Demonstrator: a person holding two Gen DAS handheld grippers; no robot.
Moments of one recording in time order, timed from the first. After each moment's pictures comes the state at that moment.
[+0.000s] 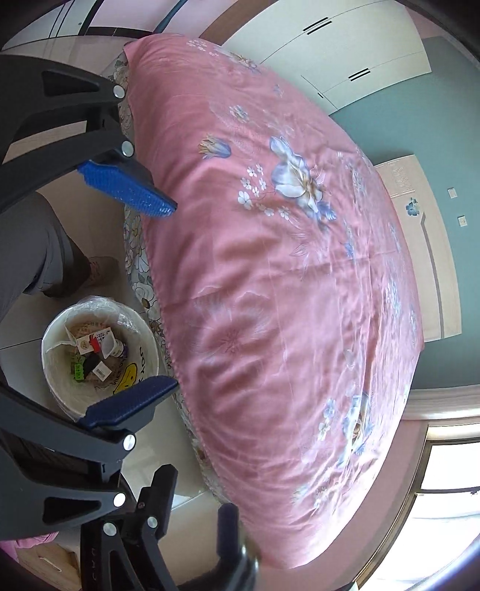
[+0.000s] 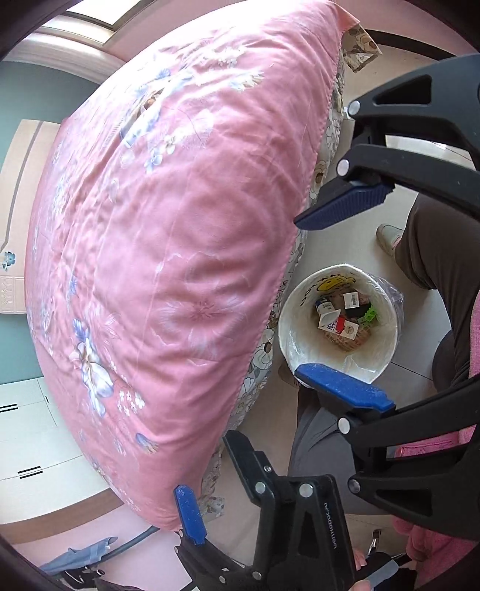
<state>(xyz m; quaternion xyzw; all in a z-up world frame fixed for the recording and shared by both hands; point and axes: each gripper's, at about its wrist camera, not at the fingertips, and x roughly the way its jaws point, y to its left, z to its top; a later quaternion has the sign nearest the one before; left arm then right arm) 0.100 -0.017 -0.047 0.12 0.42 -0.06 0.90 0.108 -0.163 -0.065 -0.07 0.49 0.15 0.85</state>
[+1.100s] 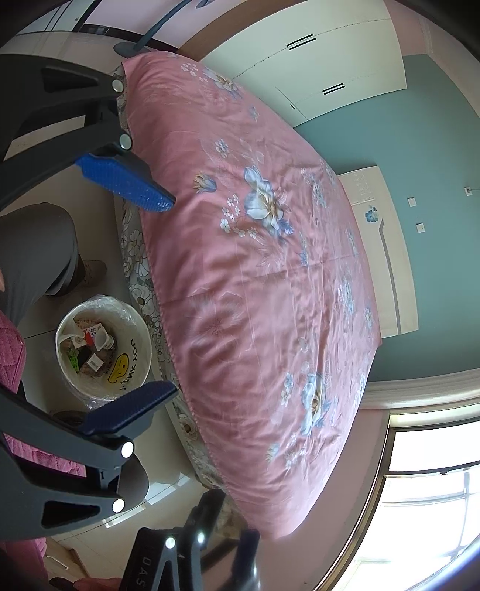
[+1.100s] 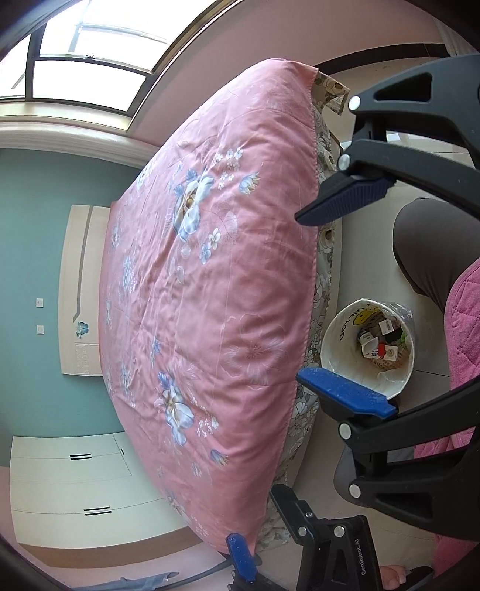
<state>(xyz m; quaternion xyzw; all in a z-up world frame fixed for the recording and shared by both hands) -0.009 -0.006 0.018 0.12 0.34 -0.07 0.93 -0.023 -0.185 0.011 -0.03 0.35 0.02 0.93</state>
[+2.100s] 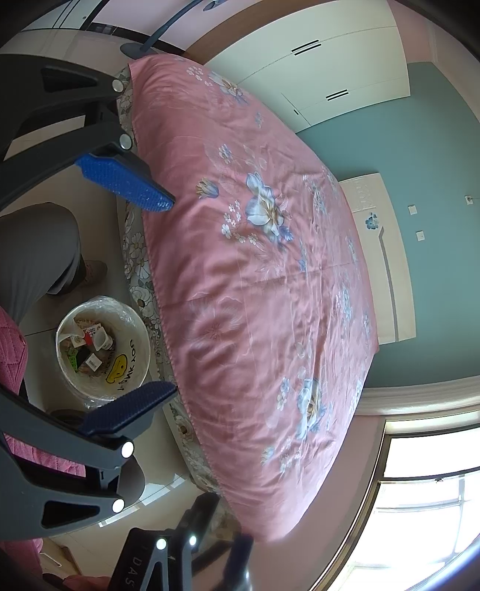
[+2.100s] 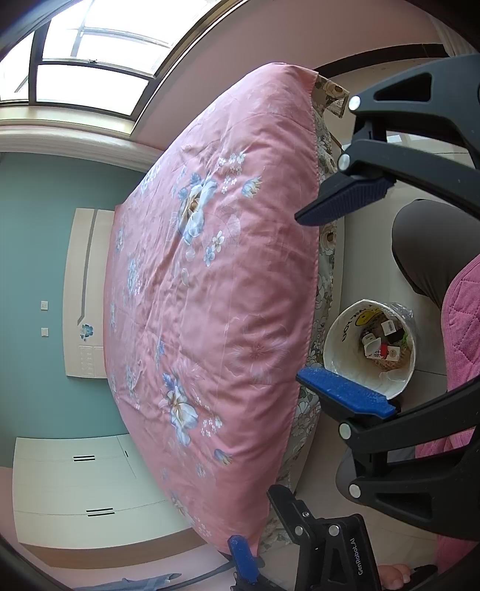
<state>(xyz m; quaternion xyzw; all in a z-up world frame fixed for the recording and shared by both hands) -0.015 -0.003 0.022 0.10 0.34 -0.06 0.93 -0.026 -0.180 0.015 -0.04 0.35 0.02 0.94</state>
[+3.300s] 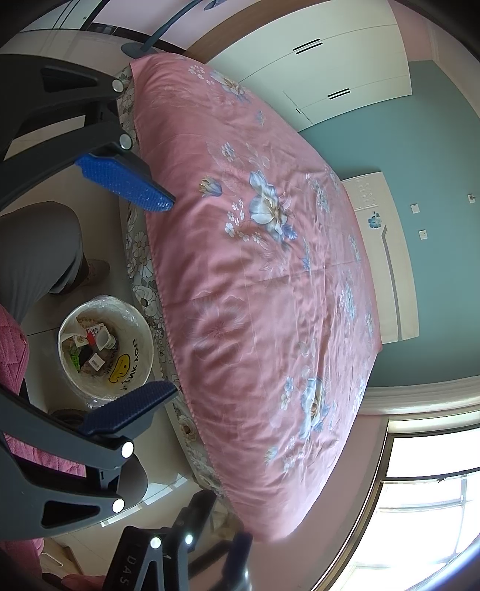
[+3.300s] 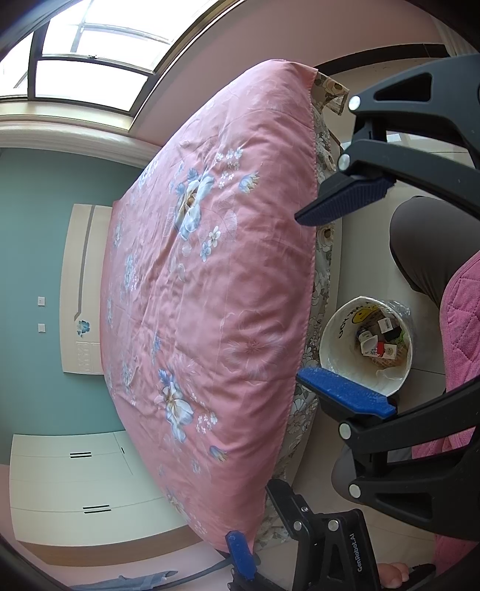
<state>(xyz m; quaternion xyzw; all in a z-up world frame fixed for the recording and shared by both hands) -0.014 -0.002 0.023 0.11 0.35 -0.06 0.93 -0.027 -0.178 0.013 -0.04 0.35 0.02 0.93</state>
